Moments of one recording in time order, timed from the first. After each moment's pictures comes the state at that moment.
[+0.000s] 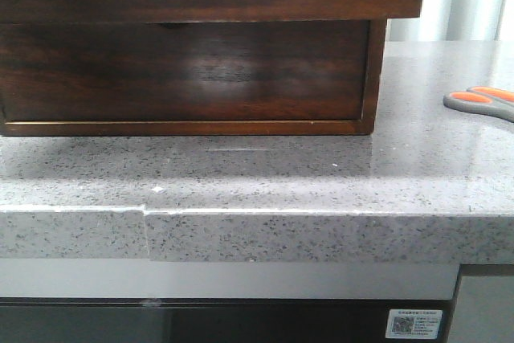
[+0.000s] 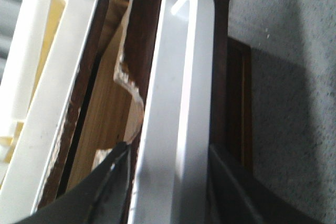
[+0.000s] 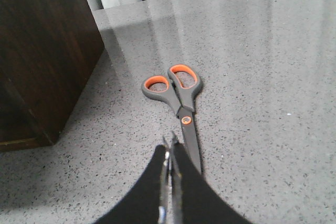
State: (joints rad) left arm -0.63 0.85 -0.52 1.30 -0.25 -0.04; right arm 0.02 0.31 -0.21 0.00 0.19 0.17
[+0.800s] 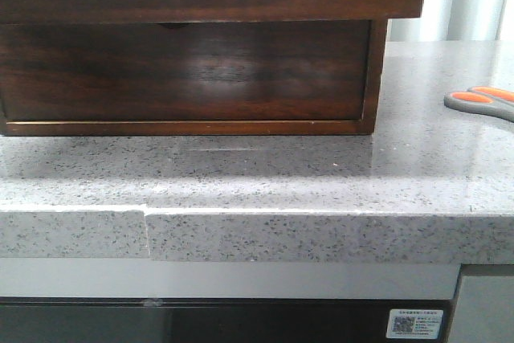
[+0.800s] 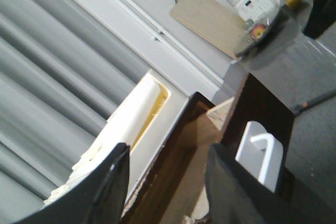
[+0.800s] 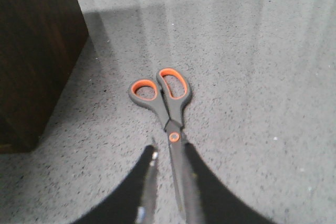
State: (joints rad) left arm -0.63 0.56 -0.49 1.05 -0.38 -0.19; right arm 0.02 0.58 -0.43 -0.11 0.28 0.17
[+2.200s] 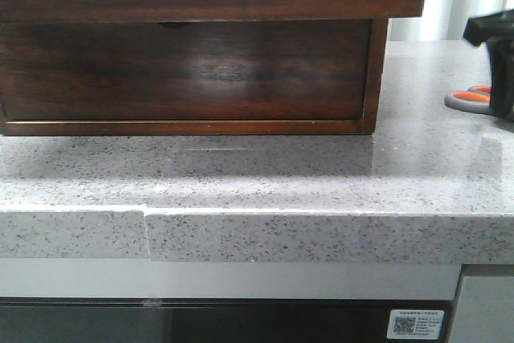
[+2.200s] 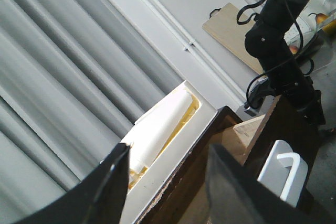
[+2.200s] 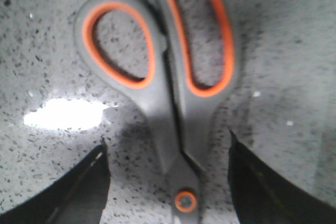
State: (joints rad) left arm -0.63 0.46 -0.49 1.03 -0.32 -0.25; right arm 0.04 1.66 -1.25 -0.02 0.92 -0.05
